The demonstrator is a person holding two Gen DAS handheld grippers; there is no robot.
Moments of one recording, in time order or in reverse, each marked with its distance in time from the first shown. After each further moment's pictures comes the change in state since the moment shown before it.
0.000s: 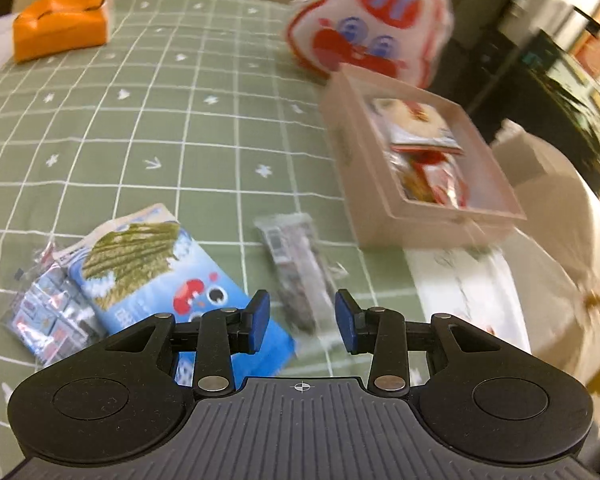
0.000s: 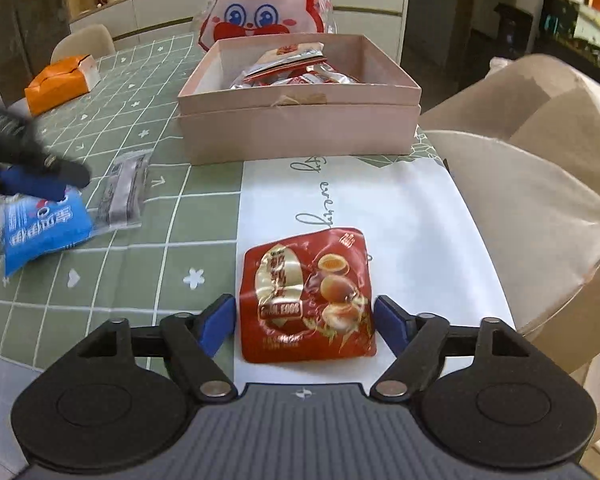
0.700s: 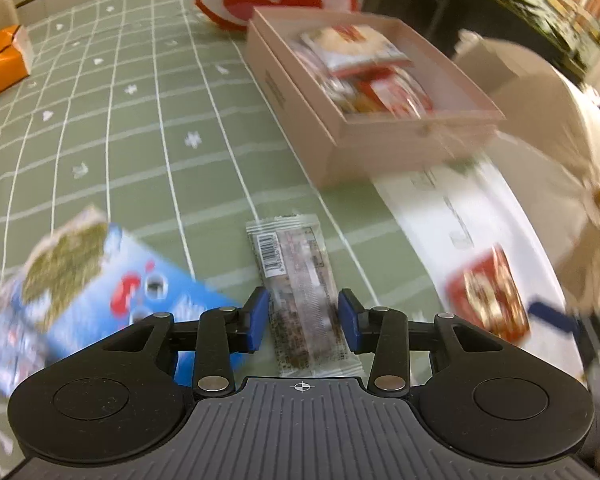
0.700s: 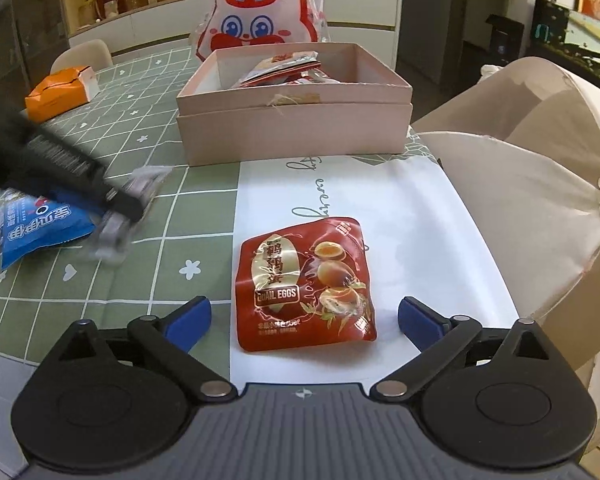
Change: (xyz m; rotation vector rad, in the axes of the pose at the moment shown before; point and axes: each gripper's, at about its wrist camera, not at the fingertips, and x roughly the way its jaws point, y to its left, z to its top) left arm 0.019 -0.033 -0.028 0.303 0.107 -0.013; right arm -0.004 -0.004 -0.017 0.020 -0.055 -0.007
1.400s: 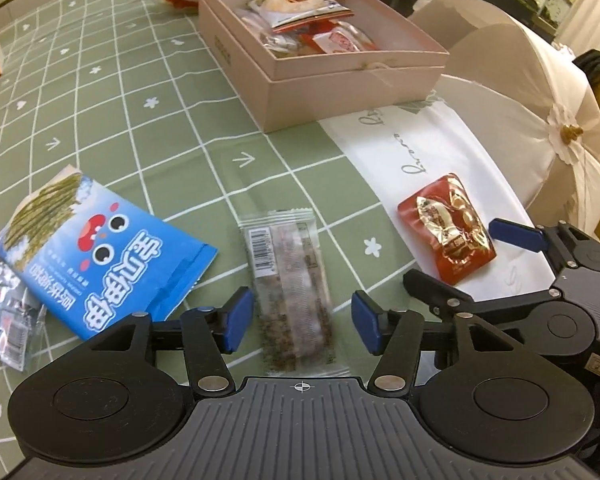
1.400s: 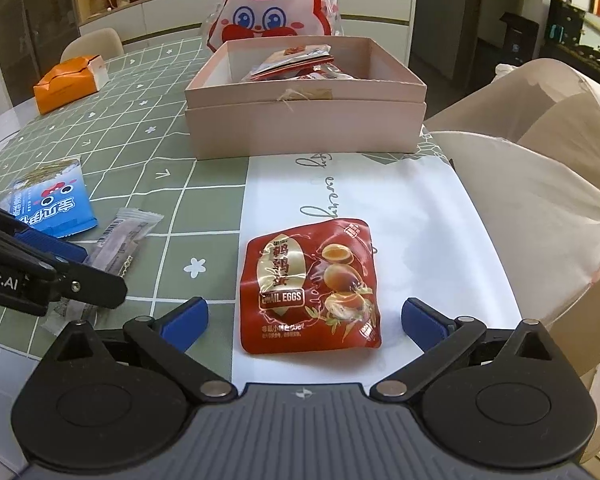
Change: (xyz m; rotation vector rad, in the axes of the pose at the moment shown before) left arm -0.010 -0.024 -0.023 0.089 0.064 -0.043; right arm 0.006 0.000 0.007 -0.035 0.031 0.034
